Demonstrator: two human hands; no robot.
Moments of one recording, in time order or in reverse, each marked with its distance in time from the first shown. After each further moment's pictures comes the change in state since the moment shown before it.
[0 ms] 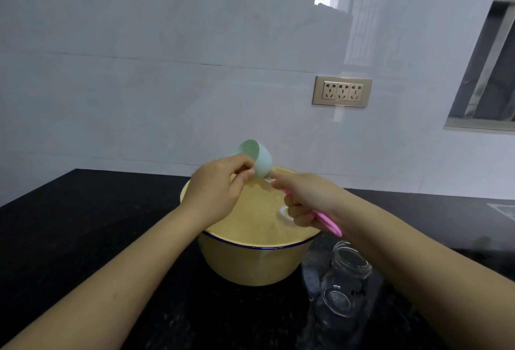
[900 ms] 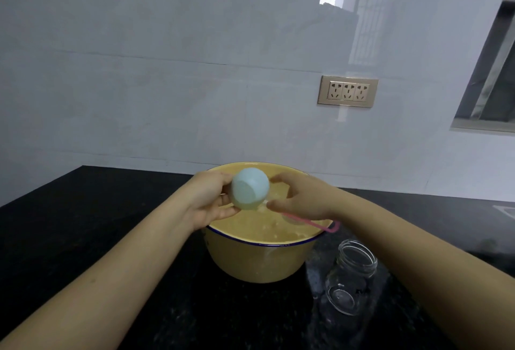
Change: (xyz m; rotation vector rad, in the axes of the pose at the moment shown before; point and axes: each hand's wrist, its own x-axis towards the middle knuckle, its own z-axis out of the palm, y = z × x) left_hand -0.001 0.001 -0.014 -1.022 -0.188 -1.046; right_hand 0.018 0.005 -0.006 -1.035 0.065 -0.269
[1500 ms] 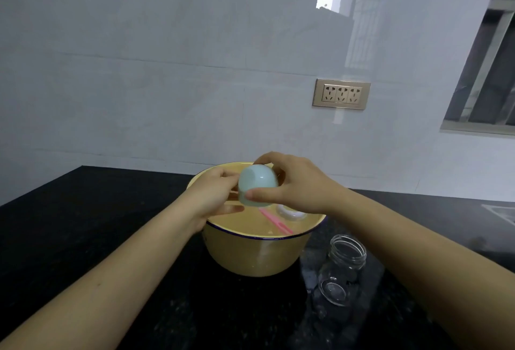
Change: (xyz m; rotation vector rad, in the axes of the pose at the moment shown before) left_hand -0.015 -0.005 0.005 0.290 0.006 0.172; right_hand -0.022 -0.022 -0.013 0.172 0.233 -0.243
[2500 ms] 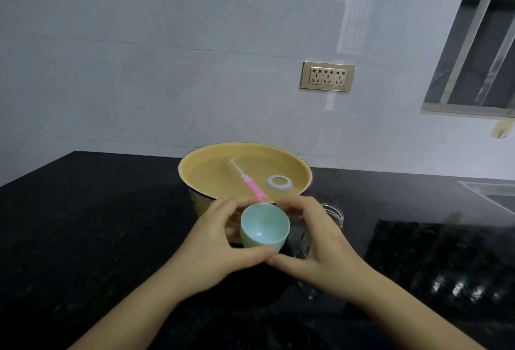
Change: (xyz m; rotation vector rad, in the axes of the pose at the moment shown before) left_hand -0.095 -0.066 0.021 0.242 -0.153 0.472; right_hand -0.134 0.022 0.045 0.116 0.194 -0.131
